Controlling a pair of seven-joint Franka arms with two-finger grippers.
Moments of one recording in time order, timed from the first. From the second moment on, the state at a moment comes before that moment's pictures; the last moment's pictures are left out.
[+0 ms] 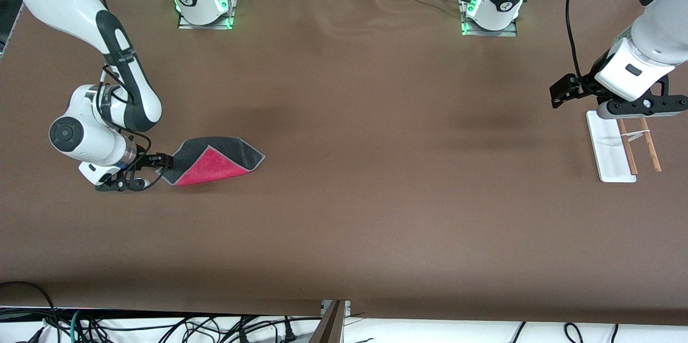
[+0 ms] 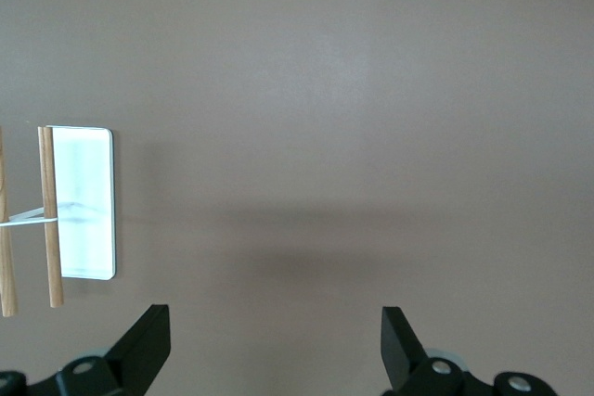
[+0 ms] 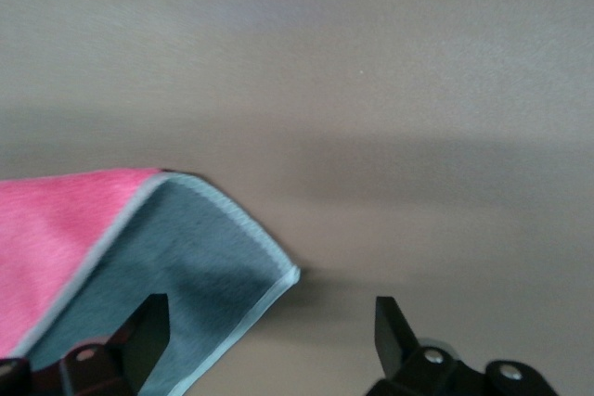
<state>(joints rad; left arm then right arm) -0.03 -0.01 -0.06 -1.75 0.05 1.70 -0.16 0.00 0.56 -0.07 -1.93 -0.01 2.42 -0.13</state>
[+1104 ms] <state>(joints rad) -0.03 -0.01 -0.06 -1.75 0.05 1.70 -0.16 0.00 0.59 -0.05 -1.92 0.02 2.46 -0.13</state>
